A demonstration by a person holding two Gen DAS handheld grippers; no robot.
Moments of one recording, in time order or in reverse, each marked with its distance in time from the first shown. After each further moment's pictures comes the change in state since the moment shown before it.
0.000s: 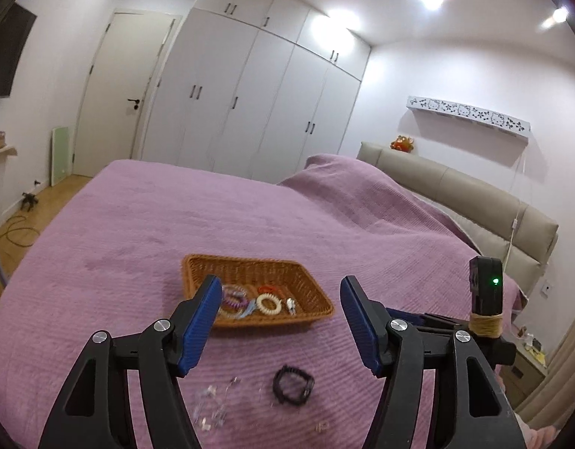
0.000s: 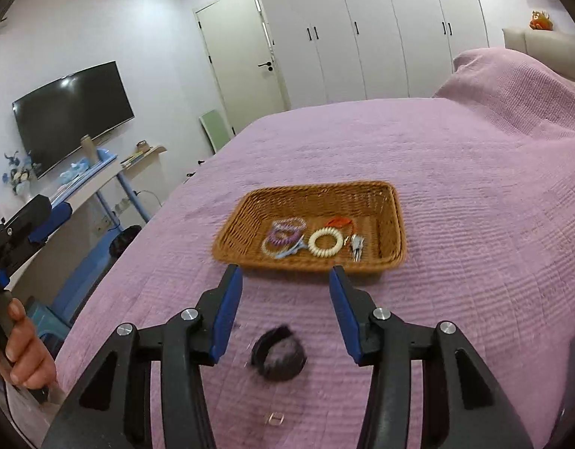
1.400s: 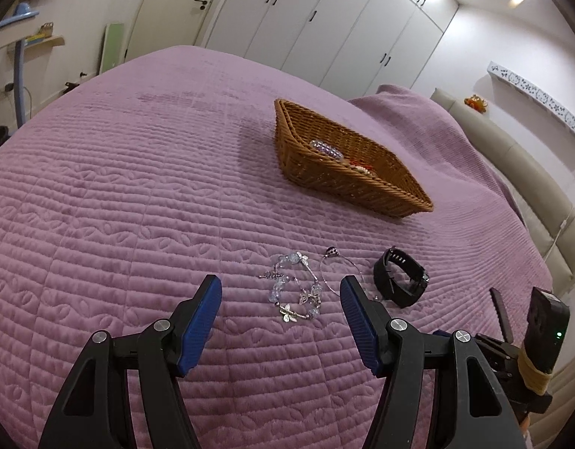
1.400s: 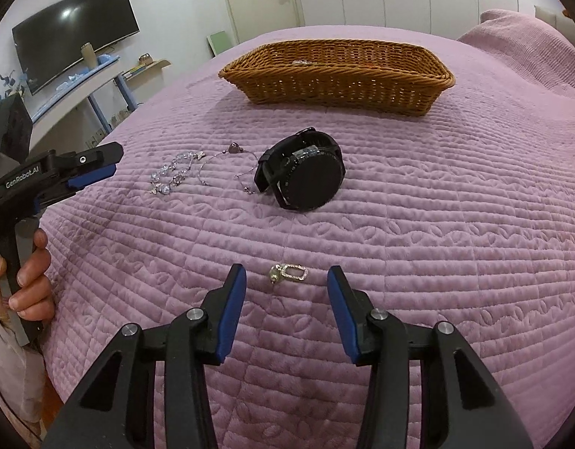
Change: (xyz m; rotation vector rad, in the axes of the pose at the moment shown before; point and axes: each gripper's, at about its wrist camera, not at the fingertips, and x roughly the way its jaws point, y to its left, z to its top) left arm 0.074 0.096 -0.145 -0.212 0.323 0.165; right arm 0.077 0.018 -0.155 -0.089 0.271 -0.026
